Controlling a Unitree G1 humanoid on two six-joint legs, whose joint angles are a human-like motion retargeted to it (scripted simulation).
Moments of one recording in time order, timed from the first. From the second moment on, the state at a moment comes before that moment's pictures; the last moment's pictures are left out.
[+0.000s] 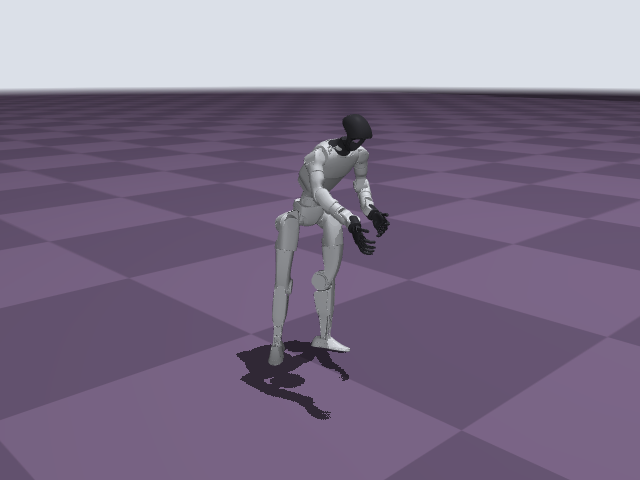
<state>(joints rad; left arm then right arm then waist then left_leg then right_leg) -0.43 0.42 -0.47 0.02 -0.64 -0.23 0.28 -1.27 -0.49 0.41 0.89 0.96 -0.14 -0.56 0.20 -0.01 0.50 -0.29 0.06 0.67 -0.09 0.07 -0.26 -0.28 -0.20 -0.58 0.02 0.19 0.26</state>
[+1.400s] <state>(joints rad) -0.21 0.33 -0.66 -0.04 -0.55 -0.24 0.27 -0.71 -0.52 0.37 0.47 0.96 -0.19 -0.55 -0.07 0.19 0.52 -0.21 0.07 0.94 -0.09 0.08 -0.26 -0.33 -0.13 -0.33 -0.06 0.26 0.26</state>
